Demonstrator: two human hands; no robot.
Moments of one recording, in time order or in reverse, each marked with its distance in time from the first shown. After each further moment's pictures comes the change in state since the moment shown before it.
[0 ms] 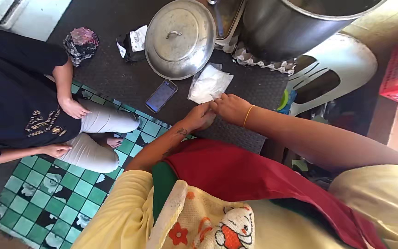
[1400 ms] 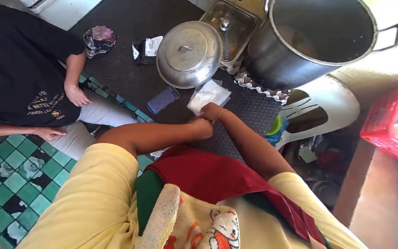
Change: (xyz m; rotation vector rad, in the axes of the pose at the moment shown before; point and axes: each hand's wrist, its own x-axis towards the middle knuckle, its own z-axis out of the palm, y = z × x) left_hand 0.026 0.086 0.011 1.072 -0.797 -0.162; right_hand 0.085 0.032 0.033 0.844 -0.156 0.318
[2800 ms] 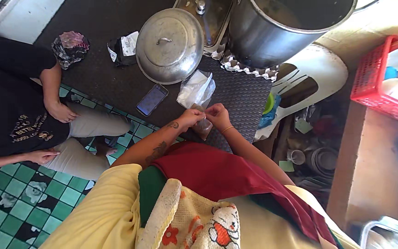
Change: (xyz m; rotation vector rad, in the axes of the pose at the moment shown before) left_hand 0.023 -0.034 0.048 -1.740 0.250 -0.314; right_hand -0.045 0.064 0.074 0.516 0.723 -0.173
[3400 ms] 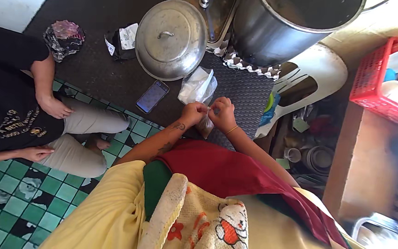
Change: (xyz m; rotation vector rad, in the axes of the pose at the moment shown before) left_hand 0.012 -0.004 -0.002 0.246 0.158 0.294; right_hand -0.005 -0.024 -0.005 -0.384 0.125 -0.297
